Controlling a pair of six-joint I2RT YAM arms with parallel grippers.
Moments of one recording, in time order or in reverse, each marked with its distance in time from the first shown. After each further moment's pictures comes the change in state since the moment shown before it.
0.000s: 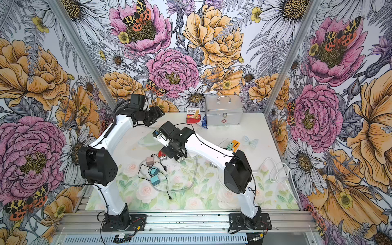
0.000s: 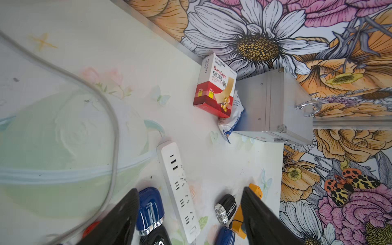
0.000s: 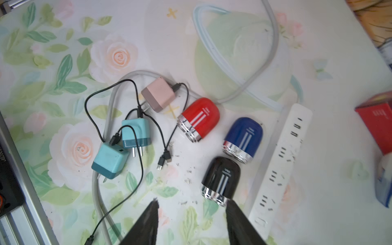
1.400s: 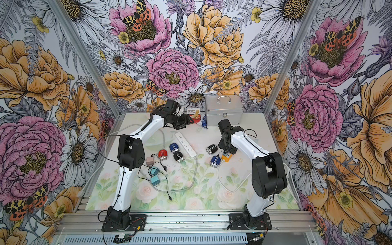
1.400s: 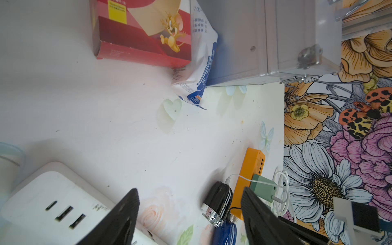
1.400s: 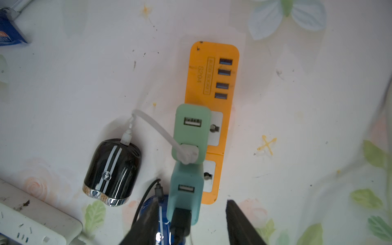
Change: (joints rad) left arm -0.198 0.410 0.315 -0.007 0.167 0.087; right arm -0.563 -0.255 -0.555 -0.003 0.216 0.912
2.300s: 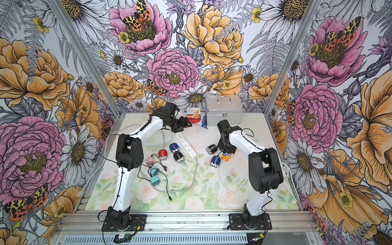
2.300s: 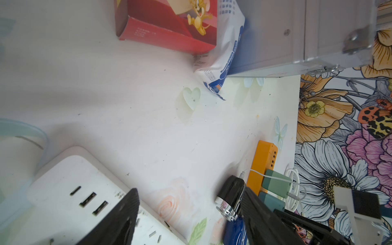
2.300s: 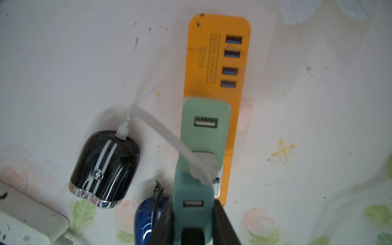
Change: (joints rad) left arm 0.016 -0.025 -0.077 -0.001 -0.002 0.023; right arm -0.011 0.062 0.014 0.005 -0.061 -0.101
